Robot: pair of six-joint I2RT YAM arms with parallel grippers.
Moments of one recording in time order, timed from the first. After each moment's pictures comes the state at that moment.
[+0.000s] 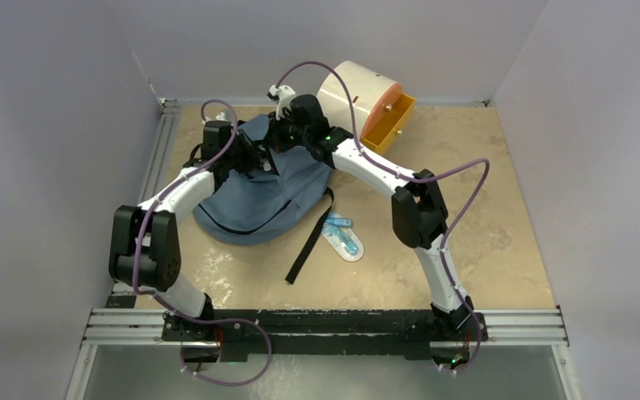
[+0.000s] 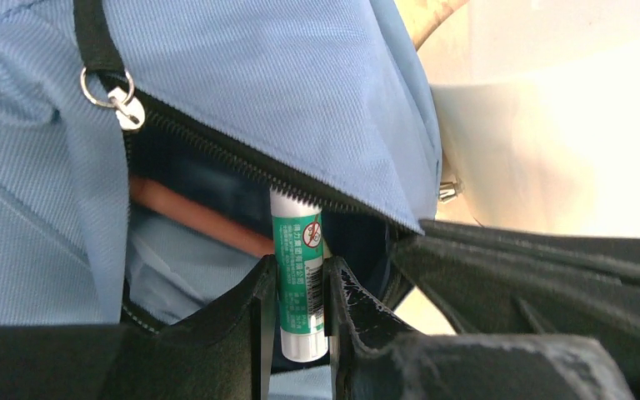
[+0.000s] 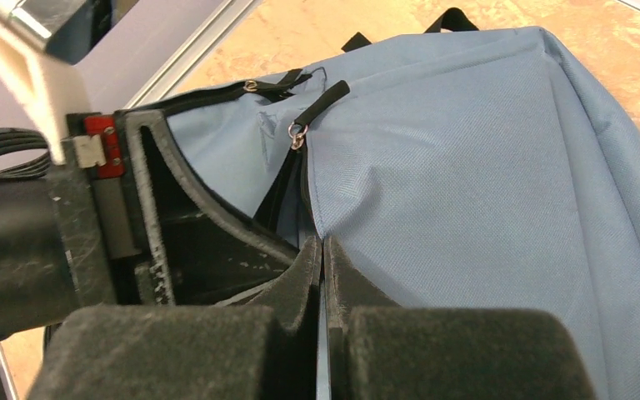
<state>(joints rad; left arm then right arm) -0.16 1.59 1.06 -0.07 0.20 -0.77 0.72 2.24 2.01 -0.16 -0.25 0.24</state>
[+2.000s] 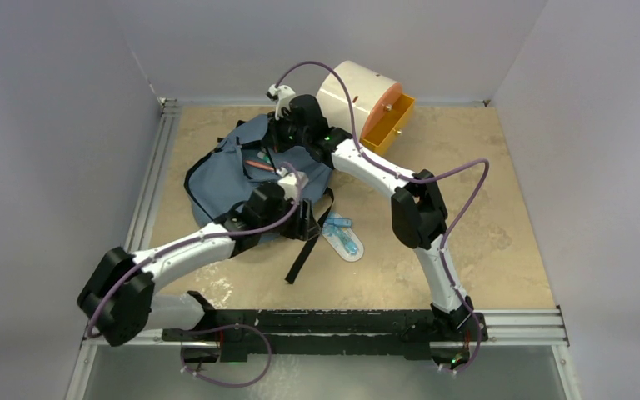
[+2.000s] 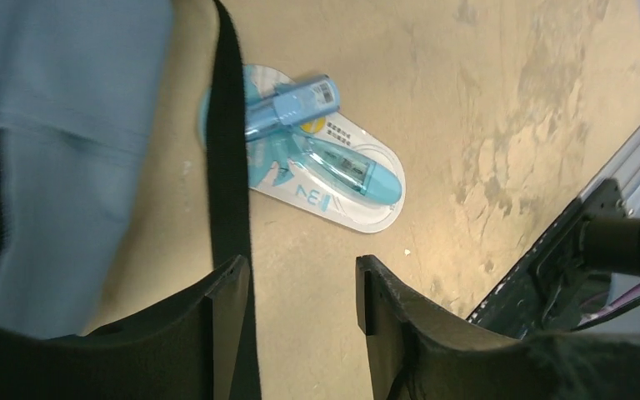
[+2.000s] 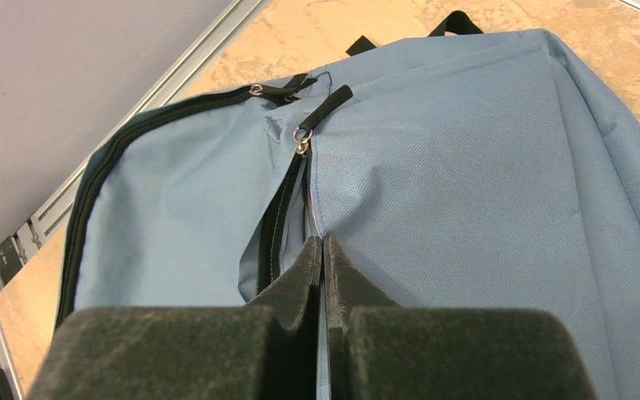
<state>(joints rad) -0.68 1.23 0.68 -0.05 0.19 -0.51 0.73 2.24 2.01 -0.15 -0.25 0.26</state>
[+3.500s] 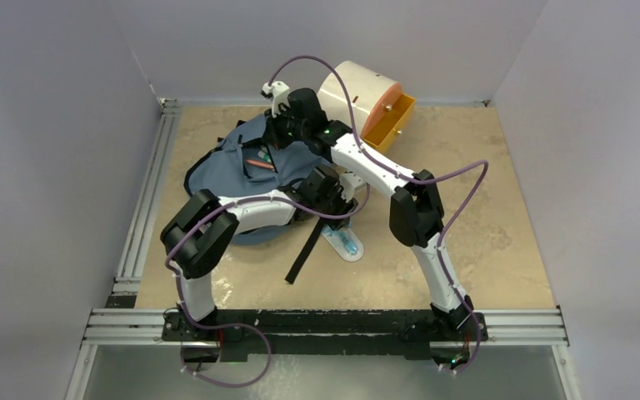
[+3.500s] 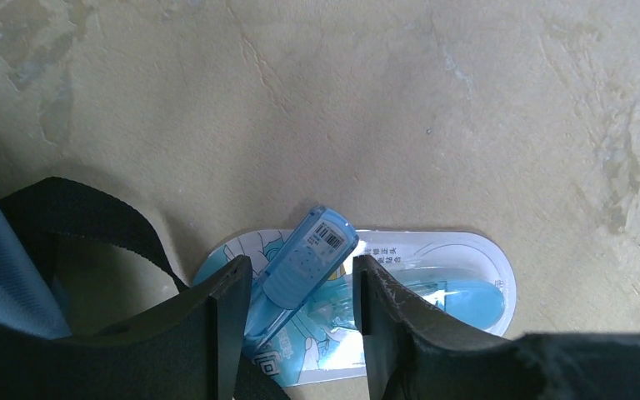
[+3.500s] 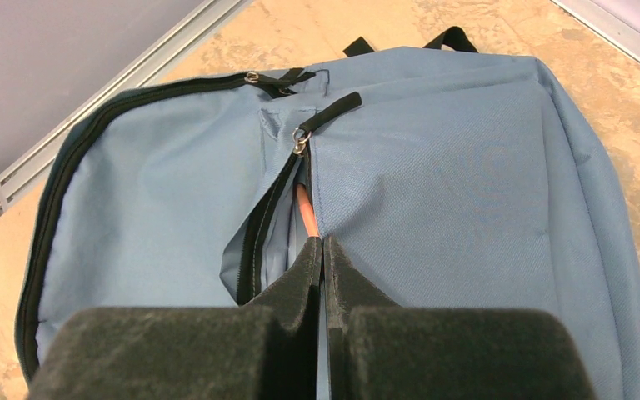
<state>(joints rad) -0.80 1.84 1.13 -0.05 0.21 0.02 0.71 2.27 2.13 -0.27 -0.28 0.12</state>
